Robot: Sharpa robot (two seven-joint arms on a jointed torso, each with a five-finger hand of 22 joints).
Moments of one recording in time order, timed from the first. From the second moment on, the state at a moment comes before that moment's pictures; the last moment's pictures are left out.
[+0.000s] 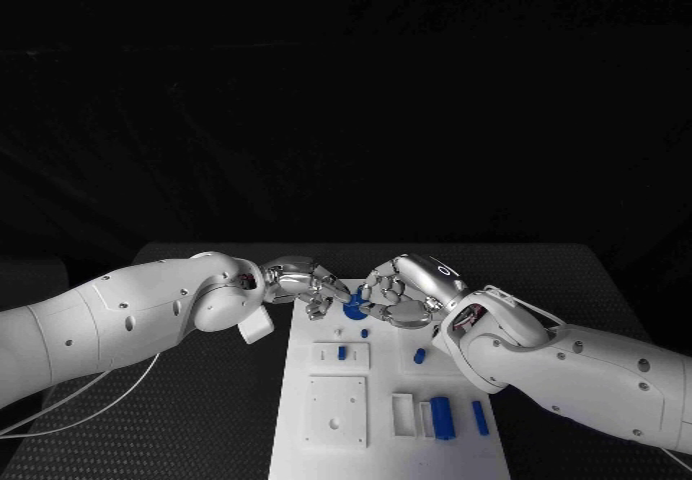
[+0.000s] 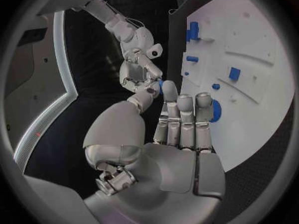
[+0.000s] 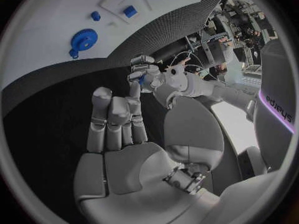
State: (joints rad) left arm 1.27 -0.73 -0.13 1.28 -0.43 0.27 0.06; left_hand 1.04 0.02 0.58 -0.19 0.05 1.04 0.07 0.12 1.03 1.18 -0.04 0.82 0.61 1.02 -0.12 1.39 0.61 0.05 0.82 -0.10 1.07 1.28; right arm 1.13 -0.69 -0.06 1.55 -1.45 -0.59 0.00; right_hand 1.00 -0.23 0.68 -0.21 0.10 1.11 0.05 0.36 0.57 1.11 -0.05 1.15 1.02 1.31 -0.15 1.19 1.05 0.25 1.21 -0.05 0.93 1.31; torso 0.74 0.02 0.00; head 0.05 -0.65
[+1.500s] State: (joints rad) left arm 1.34 -0.68 -0.24 1.38 -0.78 0.11 -0.49; left_hand 0.92 0.05 0.59 -0.26 0.30 1.09 0.06 0.12 1.03 1.27 -0.03 0.83 0.57 1.08 -0.11 1.40 0.60 0.04 0.94 -0.14 1.08 1.30; right arm 1.24 -0.66 0.02 1.16 -1.30 -0.59 0.02; right_hand 1.00 -0.24 0.67 -0.21 0.15 1.07 0.07 0.34 0.58 1.09 -0.04 1.12 1.03 1.29 -0.14 1.16 1.04 0.25 1.18 -0.04 0.90 1.31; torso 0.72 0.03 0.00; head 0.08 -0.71
